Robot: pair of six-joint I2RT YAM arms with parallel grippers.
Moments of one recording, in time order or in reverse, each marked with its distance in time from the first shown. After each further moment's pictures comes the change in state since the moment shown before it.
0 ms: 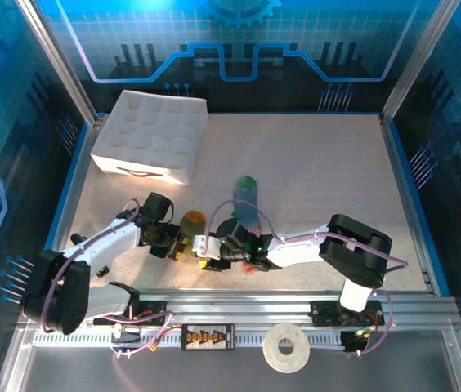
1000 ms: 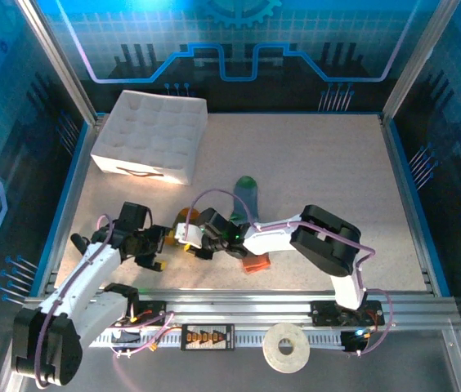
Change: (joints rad) left arm 0.160 -0.338 -0.091 -0.112 -0.008 -0.053; right arm -0.048 0.231 0.285 -0.112 -0.081 0.126
